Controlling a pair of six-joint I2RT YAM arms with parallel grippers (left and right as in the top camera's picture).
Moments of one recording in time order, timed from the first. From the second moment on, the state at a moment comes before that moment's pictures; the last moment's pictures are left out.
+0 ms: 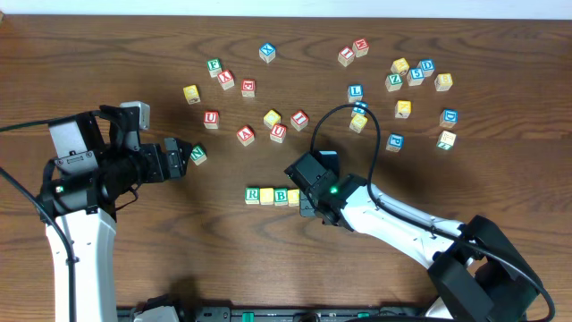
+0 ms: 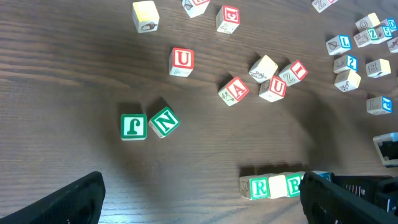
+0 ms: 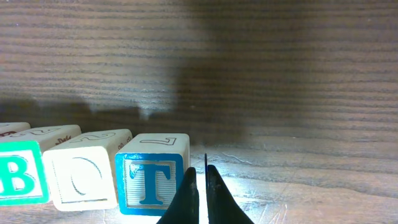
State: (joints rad) left arm 0.27 1.17 1.01 -0.81 0.49 0.09; right arm 0.79 1.70 0.94 -0.53 0.18 0.75
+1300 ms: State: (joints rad) left arm 0.27 1.17 1.01 -0.81 0.49 0.09; right arm 0.79 1.70 0.94 -0.60 0.25 0.70
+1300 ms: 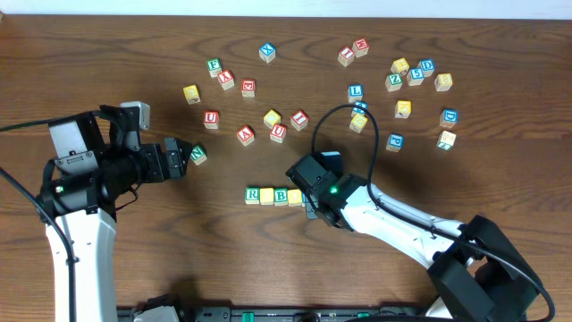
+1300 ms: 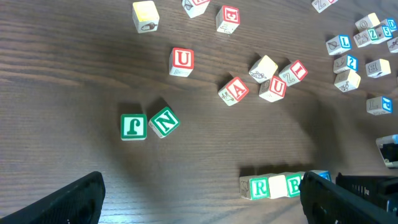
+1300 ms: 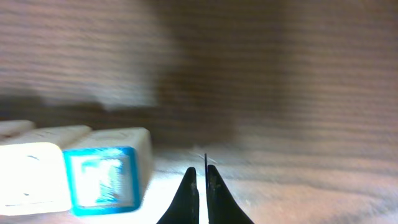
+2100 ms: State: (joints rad) left arm 0.27 1.17 1.01 -0.81 0.49 0.09; right arm 0.87 1.70 0.94 -0.62 0.16 0.75
